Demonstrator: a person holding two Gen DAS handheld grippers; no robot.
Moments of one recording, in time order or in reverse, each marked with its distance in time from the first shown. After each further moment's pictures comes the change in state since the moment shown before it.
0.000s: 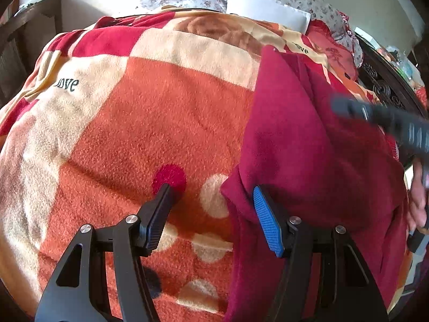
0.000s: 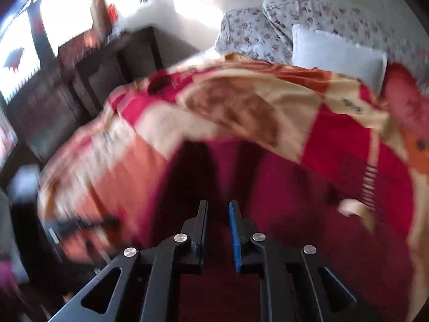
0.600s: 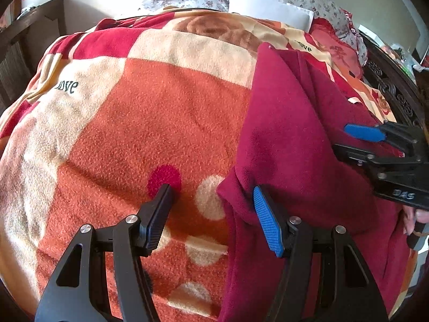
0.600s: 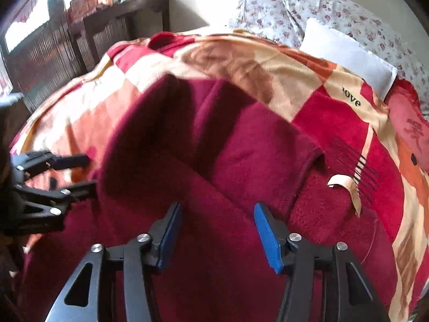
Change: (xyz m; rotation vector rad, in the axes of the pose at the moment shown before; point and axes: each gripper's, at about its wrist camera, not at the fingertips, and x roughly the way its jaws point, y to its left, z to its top) left arm 0.004 -0.010 0.001 0.004 0.003 0.035; right arm 0.021 -0.012 -0.031 -0.149 0.089 -0.061
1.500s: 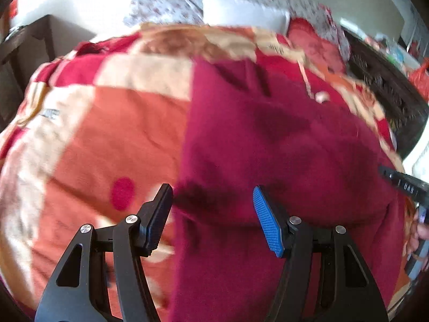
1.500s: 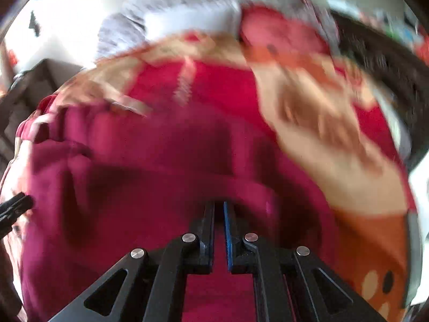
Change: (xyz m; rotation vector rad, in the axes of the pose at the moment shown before) left arm -0.005 -0.050 0.003 0.098 -0.017 -0.019; right arm -0.077 -0.117 -0.140 0.638 -0.018 -0.260
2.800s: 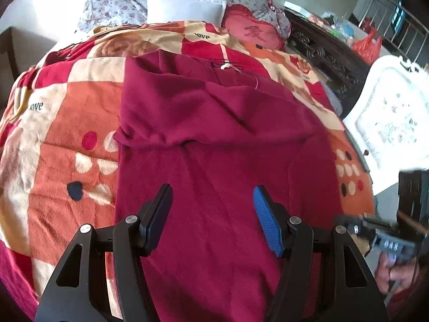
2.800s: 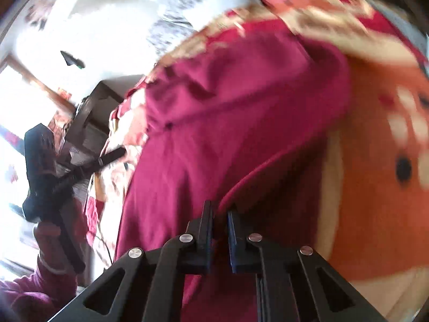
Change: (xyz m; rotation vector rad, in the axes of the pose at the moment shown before) left arm -0.115 -0.044 -0.054 0.106 0.042 -0.243; right arm -0.130 0.035 -0.149 0.143 0.044 0.452
